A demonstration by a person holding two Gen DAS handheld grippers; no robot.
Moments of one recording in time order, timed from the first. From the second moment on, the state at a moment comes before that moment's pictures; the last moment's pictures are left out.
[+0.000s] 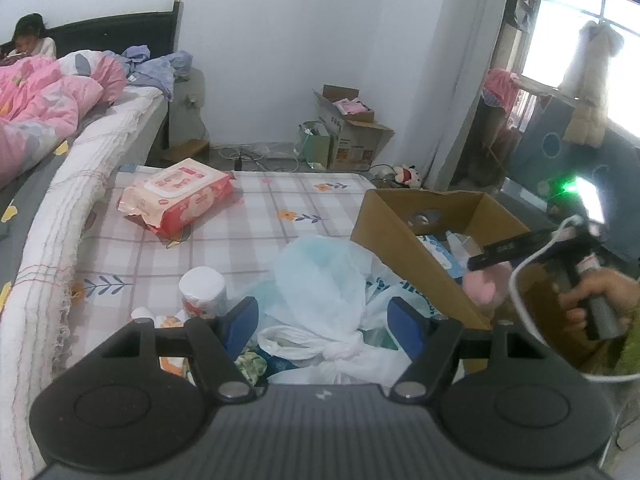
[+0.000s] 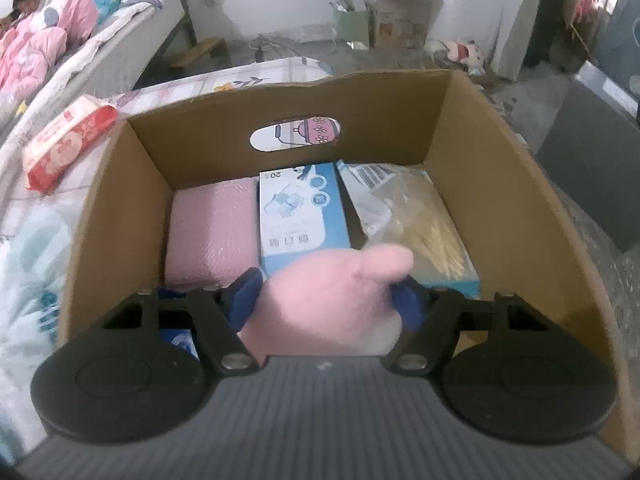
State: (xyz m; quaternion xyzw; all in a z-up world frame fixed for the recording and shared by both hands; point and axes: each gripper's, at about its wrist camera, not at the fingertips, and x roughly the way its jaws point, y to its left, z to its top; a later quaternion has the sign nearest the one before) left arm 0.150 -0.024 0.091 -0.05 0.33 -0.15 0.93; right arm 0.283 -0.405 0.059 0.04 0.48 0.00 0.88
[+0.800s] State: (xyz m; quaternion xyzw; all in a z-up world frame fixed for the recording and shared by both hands) left arm 0.146 -0.009 0.089 -0.06 0.34 -0.13 0.93; right arm 0.309 -0.387 0.051 -0.03 0.58 0.00 0.81
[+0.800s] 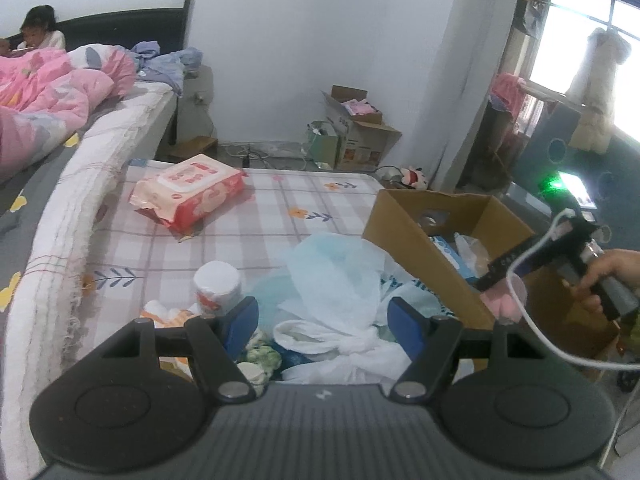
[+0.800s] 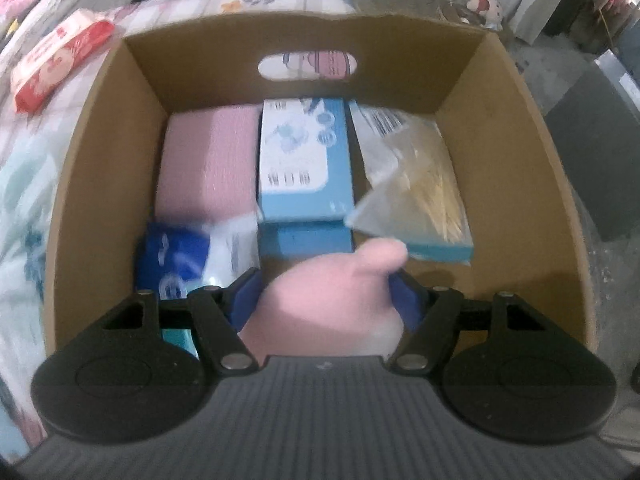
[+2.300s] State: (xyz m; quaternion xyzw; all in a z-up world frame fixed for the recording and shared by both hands) left arm -0.032 0.093 0.015 0.01 0.38 0.02 0.93; right arm 0.095 -0.131 0.077 0.05 0.45 0.44 0.78
